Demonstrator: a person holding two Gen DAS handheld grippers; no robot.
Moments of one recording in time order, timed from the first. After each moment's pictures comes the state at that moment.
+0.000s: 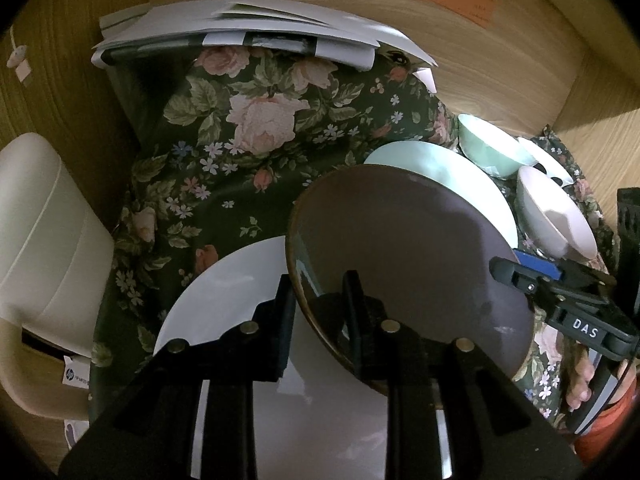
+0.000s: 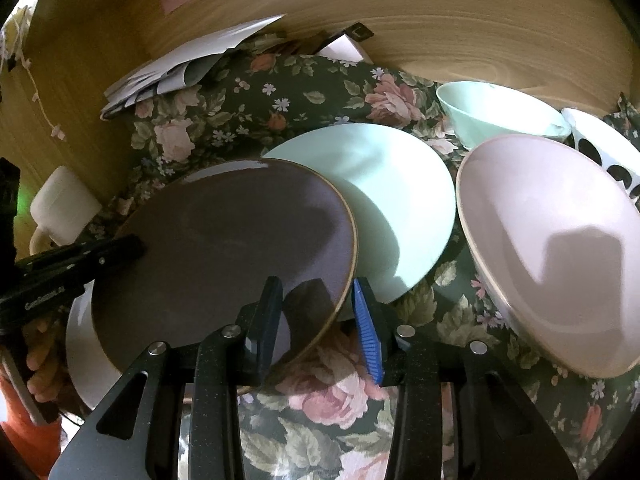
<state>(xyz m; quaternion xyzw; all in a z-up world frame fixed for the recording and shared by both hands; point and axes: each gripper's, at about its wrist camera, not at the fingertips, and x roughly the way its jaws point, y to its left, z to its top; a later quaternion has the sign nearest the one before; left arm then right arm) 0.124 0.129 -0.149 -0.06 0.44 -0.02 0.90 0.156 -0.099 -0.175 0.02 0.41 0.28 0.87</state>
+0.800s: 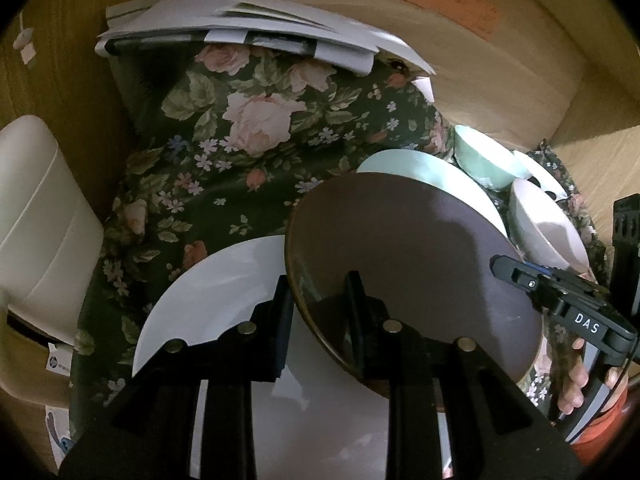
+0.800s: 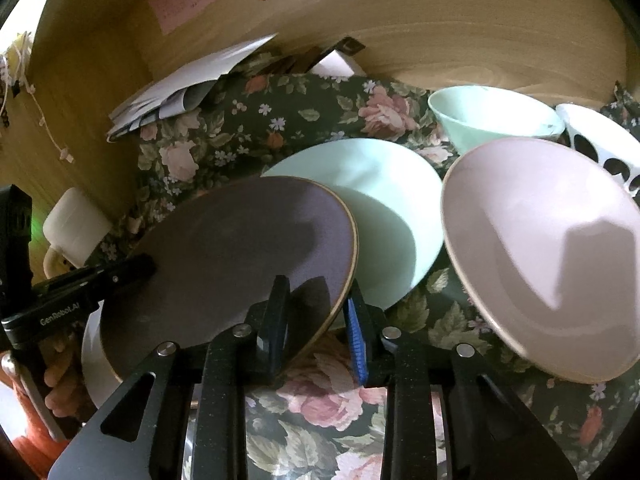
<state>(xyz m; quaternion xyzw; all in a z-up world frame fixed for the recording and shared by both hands) 0.123 0.124 -0.150 -0.09 0.42 -0.02 0.90 0.155 -0.114 -0.169 0.05 0.39 0.29 0.87</state>
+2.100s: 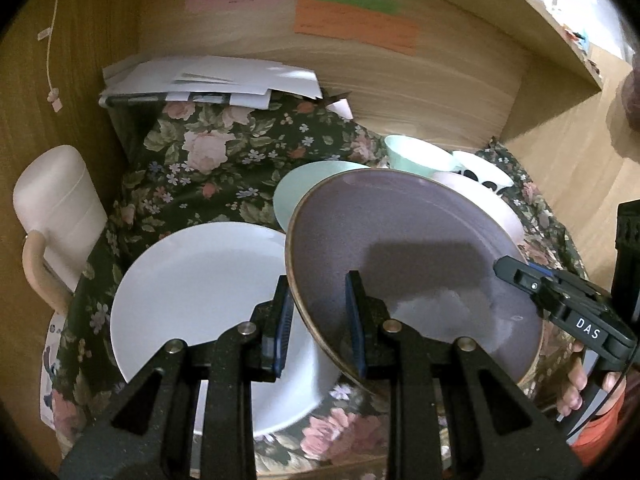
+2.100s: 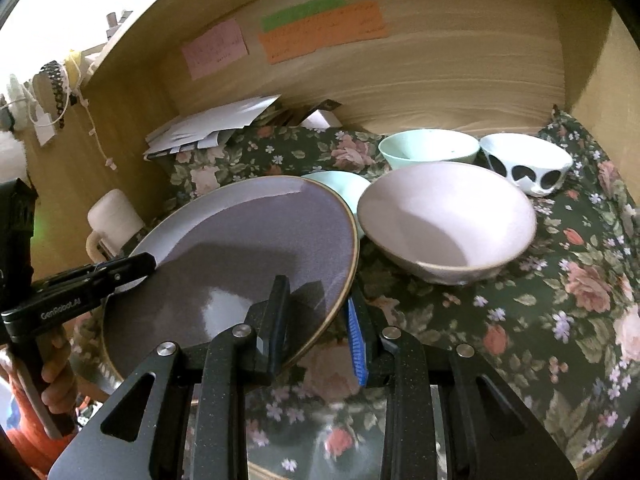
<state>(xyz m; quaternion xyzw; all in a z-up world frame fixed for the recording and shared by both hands) 0.048 0.052 -0.112 -0.06 0.37 -0.04 0.93 0.066 -0.181 -0.138 0.05 0.32 0.28 0.90</state>
